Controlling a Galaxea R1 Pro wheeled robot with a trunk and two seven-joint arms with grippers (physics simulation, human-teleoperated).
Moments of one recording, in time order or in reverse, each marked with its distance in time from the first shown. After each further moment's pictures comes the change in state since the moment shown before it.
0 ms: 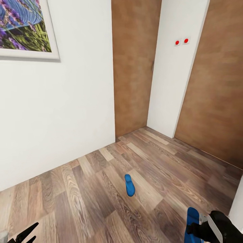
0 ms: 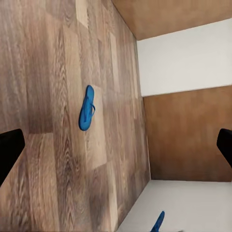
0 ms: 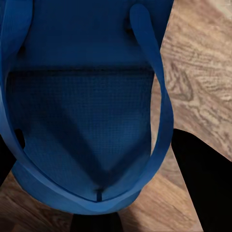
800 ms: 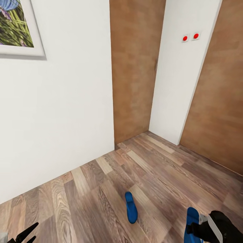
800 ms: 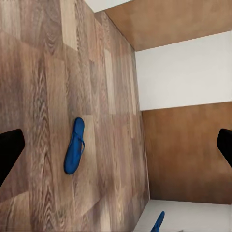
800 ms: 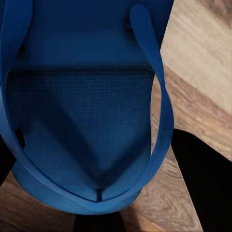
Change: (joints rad) left arm 0.000 0.000 0.000 0.000 0.000 0.000 0.000; right arm 0.000 0.000 0.000 0.000 -0.007 0.000 0.004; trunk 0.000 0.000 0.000
